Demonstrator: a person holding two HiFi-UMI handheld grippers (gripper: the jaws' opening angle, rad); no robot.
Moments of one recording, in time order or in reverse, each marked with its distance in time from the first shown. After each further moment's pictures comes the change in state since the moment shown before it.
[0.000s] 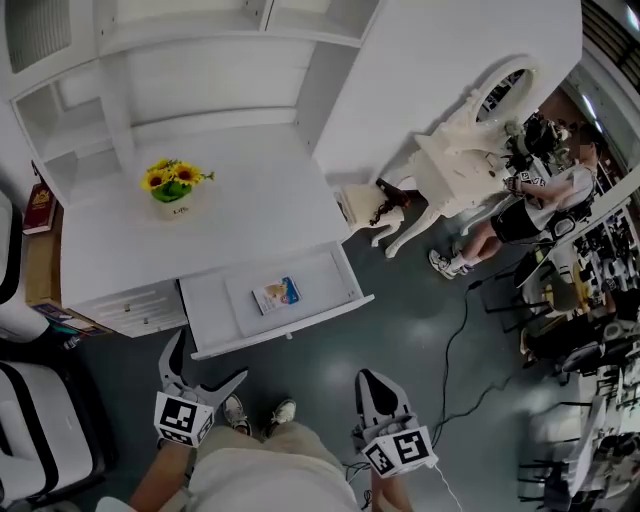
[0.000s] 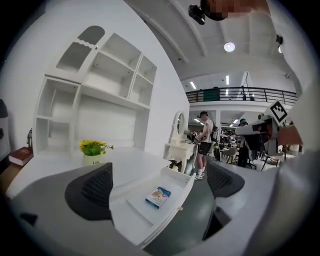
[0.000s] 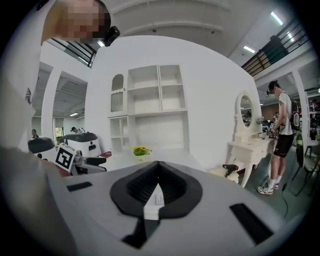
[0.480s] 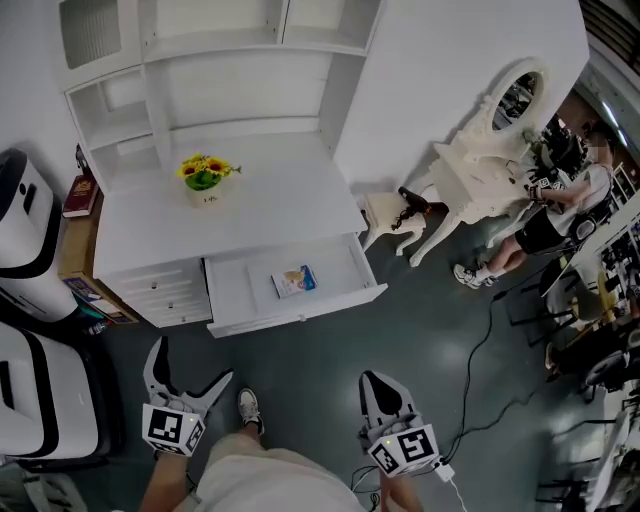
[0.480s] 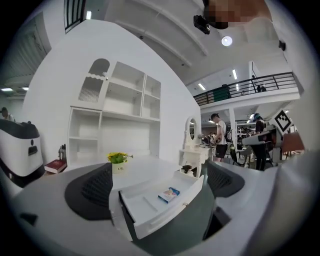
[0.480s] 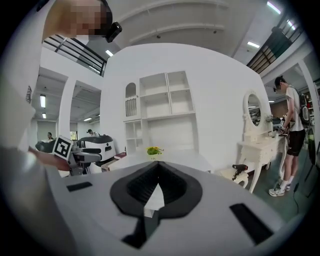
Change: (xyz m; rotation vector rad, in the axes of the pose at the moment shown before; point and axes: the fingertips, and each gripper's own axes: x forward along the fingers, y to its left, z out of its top) left arm -0.126 -0.046 0.018 0.055 -0.084 0.224; right arm -0.085 0.017 -0.033 -0.014 -0.048 0.141
